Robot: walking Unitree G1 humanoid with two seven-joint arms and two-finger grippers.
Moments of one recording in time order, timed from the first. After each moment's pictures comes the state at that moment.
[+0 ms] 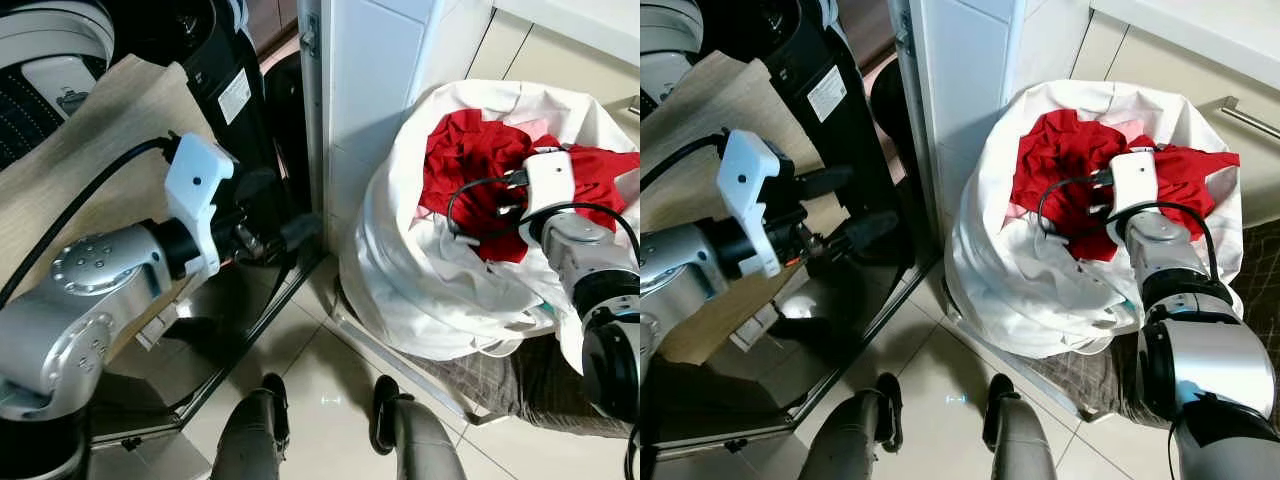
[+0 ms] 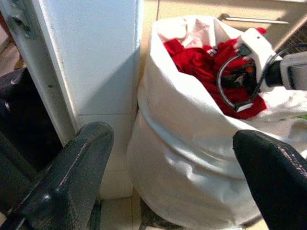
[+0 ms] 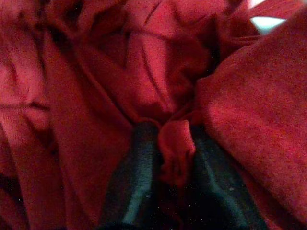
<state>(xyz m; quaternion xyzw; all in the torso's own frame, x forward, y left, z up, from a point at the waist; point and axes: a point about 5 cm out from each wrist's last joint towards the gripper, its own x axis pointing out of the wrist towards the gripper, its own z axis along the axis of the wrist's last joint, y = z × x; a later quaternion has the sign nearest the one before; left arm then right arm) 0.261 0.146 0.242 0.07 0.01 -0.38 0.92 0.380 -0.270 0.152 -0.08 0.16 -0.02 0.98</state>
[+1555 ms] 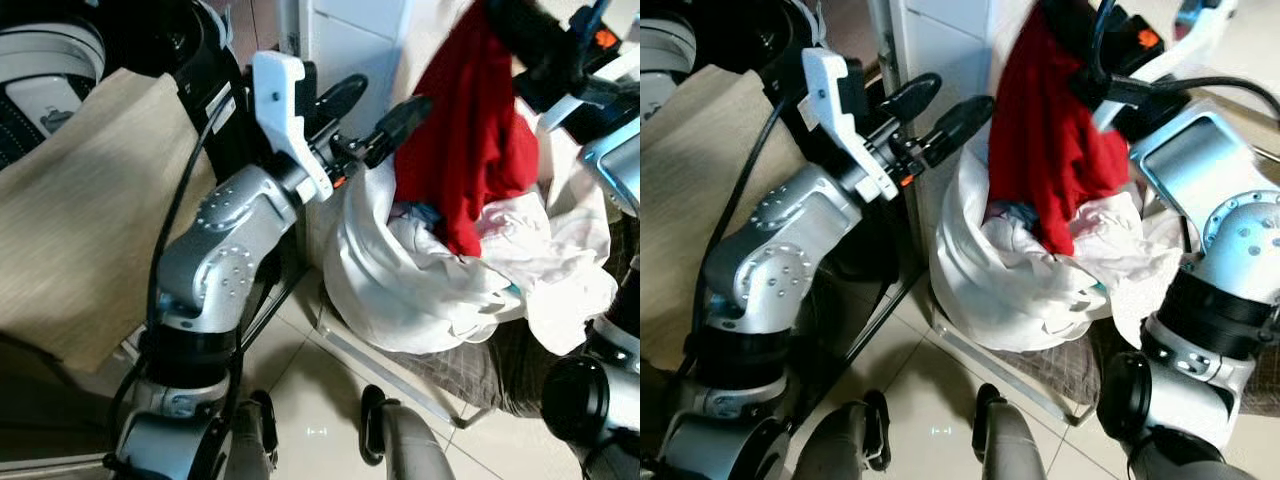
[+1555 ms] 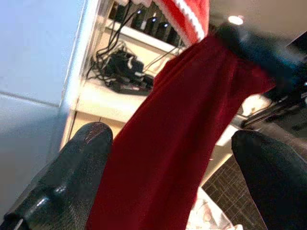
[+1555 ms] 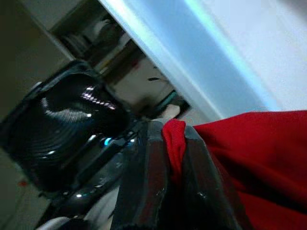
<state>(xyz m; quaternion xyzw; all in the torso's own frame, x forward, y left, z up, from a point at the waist) 0.309 0.056 0.274 -0.14 -0.14 -0.42 0.88 0.297 -0.171 0.343 0.34 -0.10 0.35 0.87</state>
